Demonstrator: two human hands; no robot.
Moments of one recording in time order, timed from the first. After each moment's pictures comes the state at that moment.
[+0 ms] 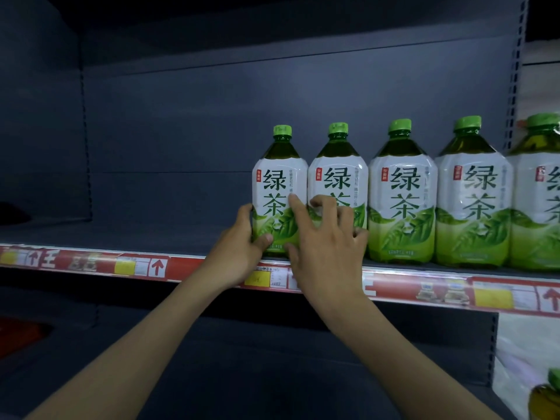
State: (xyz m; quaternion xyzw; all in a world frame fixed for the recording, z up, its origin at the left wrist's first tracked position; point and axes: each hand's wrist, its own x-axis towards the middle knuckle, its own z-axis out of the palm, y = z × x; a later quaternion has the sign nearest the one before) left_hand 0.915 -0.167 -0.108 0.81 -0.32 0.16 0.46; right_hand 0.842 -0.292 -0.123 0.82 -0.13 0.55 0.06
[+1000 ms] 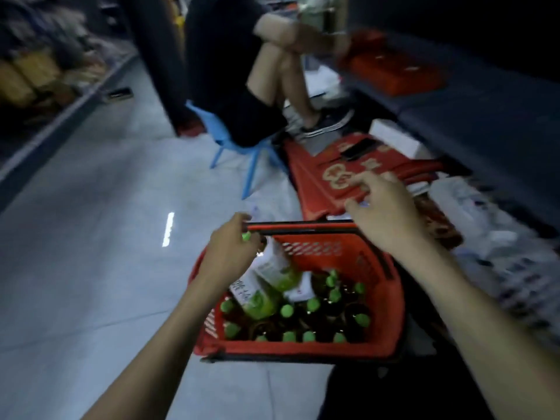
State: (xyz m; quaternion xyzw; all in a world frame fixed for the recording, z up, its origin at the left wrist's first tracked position) left_hand 0.606 0.260 -0.418 0.84 0.40 0.16 0.32; right_hand 0.777 0.096 -0.378 0.87 0.35 -0.01 -0.34
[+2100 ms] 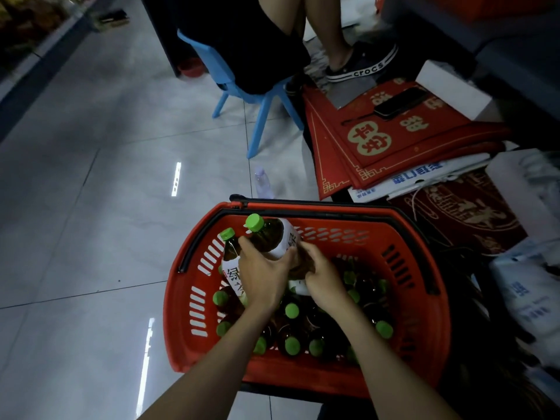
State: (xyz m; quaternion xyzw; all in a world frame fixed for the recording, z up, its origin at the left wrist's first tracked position) left_hand 0.670 0.280 -0.602 0.71 0.52 0.27 0.39; right_hand 0.757 0.205 -0.626 0.74 0.23 -0.41 -0.48
